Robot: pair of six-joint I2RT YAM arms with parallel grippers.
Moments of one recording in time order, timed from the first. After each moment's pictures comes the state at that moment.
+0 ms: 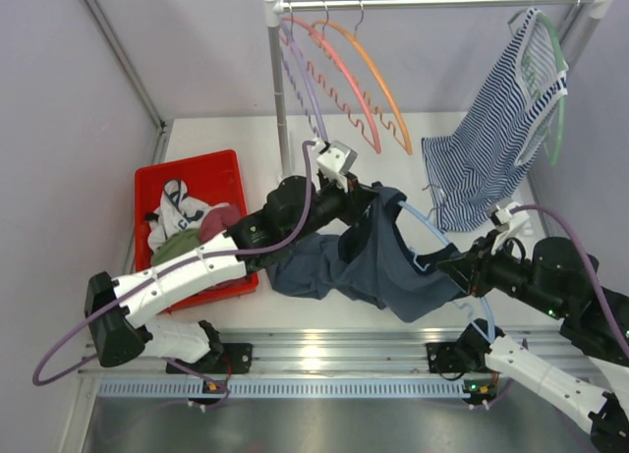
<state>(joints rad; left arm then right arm) -1.01 1.29 1.16 0.07 -0.13 -0.29 0.75 0.48 1.13 -1.05 -0.01 0.34</state>
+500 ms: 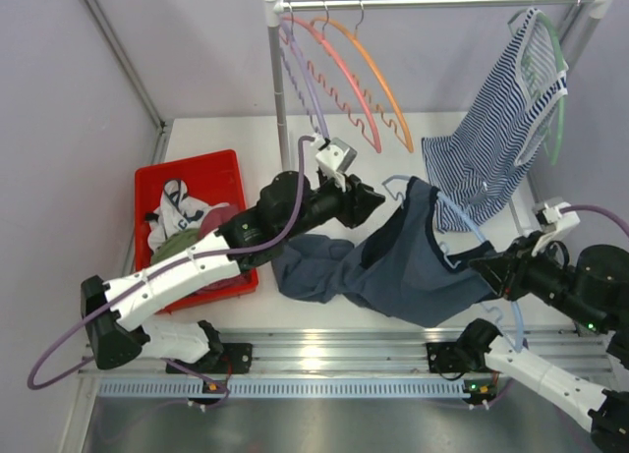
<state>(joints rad) -1.01 1.29 1.22 0.00 -0.03 -0.30 0.75 0.50 1.35 -1.23 0.12 0.39</state>
